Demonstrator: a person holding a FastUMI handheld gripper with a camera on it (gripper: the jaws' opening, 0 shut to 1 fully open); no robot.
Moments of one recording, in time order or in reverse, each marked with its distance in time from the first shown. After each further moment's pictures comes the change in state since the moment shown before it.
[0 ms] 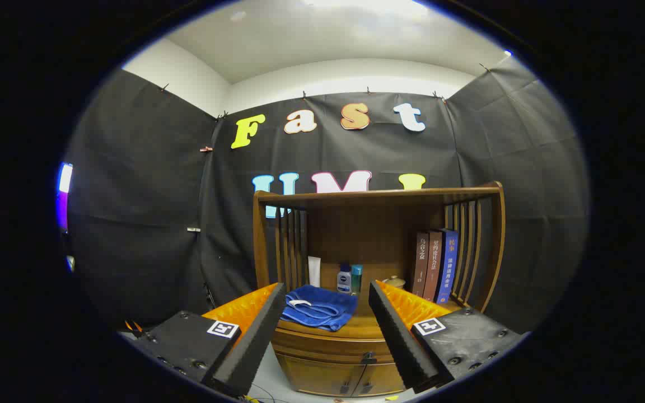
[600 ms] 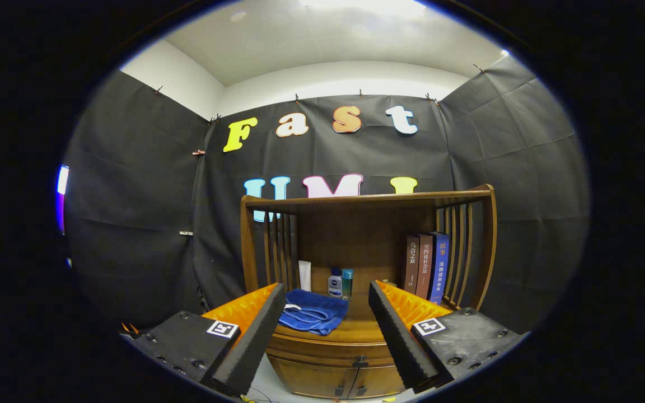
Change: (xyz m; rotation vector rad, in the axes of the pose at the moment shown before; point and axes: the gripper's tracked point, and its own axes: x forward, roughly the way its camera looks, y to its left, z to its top) arm 0.009 -0.018 0.003 0.021 -0.010 -0.041
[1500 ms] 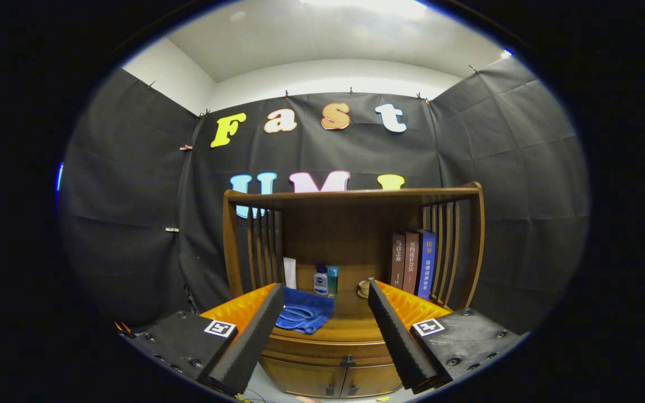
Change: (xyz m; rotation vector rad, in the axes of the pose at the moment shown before) arm 0.014 -0.028 -0.027 -0.010 0.038 -0.080
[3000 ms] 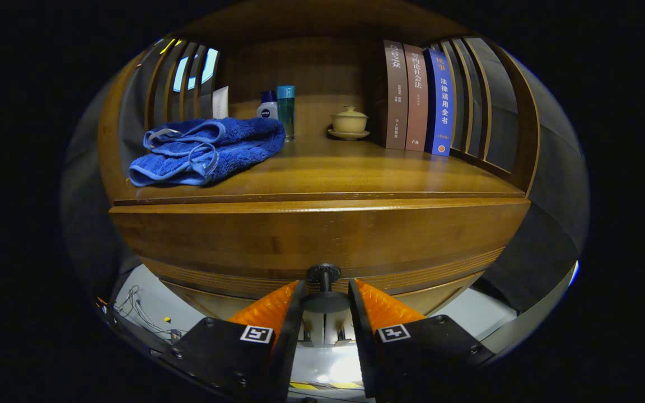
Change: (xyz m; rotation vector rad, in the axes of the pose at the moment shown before) arm 0.098 -0.056 -0.339 -0.005 0.602 -0.185
